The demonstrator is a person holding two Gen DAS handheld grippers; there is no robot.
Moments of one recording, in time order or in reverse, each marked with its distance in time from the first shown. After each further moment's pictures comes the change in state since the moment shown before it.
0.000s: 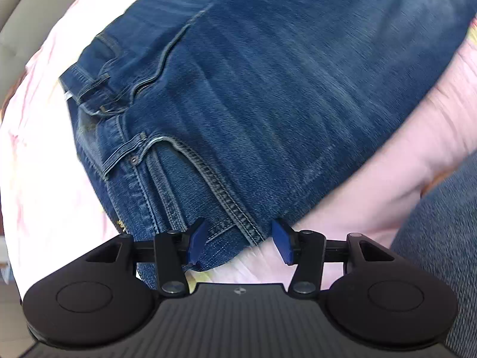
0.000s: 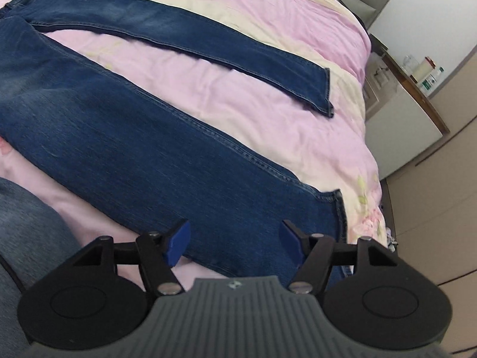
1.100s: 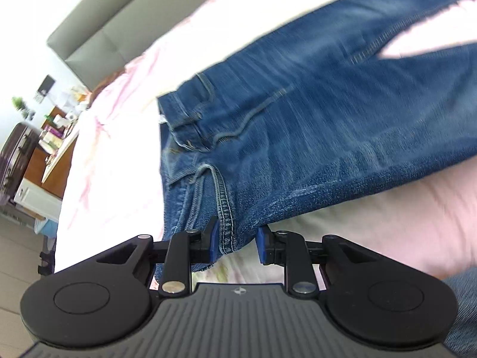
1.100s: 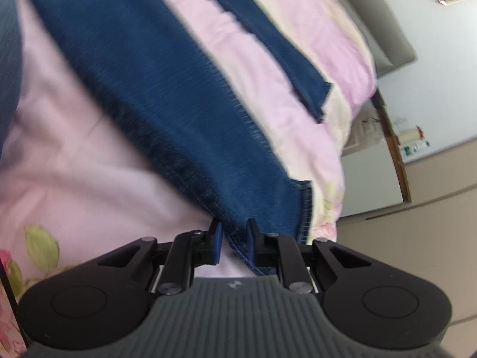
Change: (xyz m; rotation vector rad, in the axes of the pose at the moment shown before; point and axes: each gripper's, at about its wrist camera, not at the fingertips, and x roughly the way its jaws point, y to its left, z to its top) left arm -0.059 -0.045 0.007 -0.352 -0.208 0.315; right arm 0.020 0.004 -0.064 -0.359 -0.039 -0.214
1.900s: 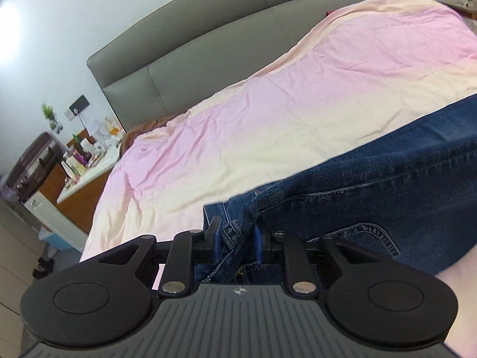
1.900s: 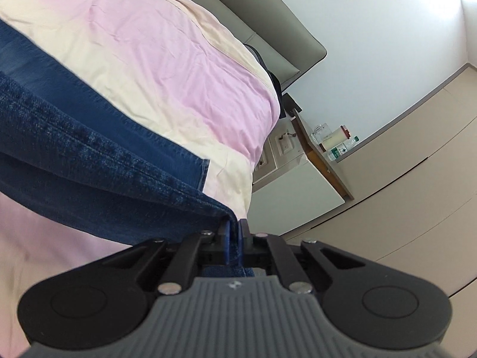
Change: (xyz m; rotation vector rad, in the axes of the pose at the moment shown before) left arm 0.046 0.075 0.169 -0.175 -0.179 0.089; right arm 0.077 -0.169 0.213 0.249 -0.027 -0.236
